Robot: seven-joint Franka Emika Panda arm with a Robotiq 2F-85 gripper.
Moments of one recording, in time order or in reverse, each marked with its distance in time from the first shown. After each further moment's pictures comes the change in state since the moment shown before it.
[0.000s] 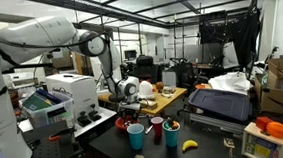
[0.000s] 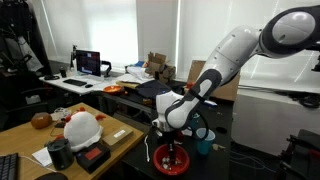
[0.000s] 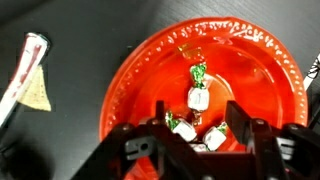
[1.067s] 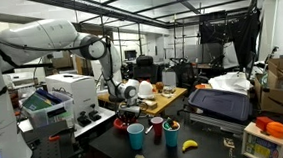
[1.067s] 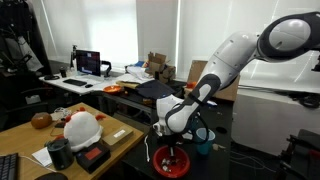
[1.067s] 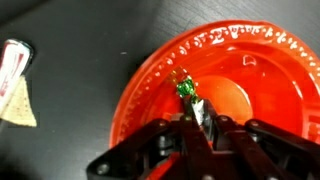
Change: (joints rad) arm -0.001 0.043 0.001 0.027 0.000 0.000 0.009
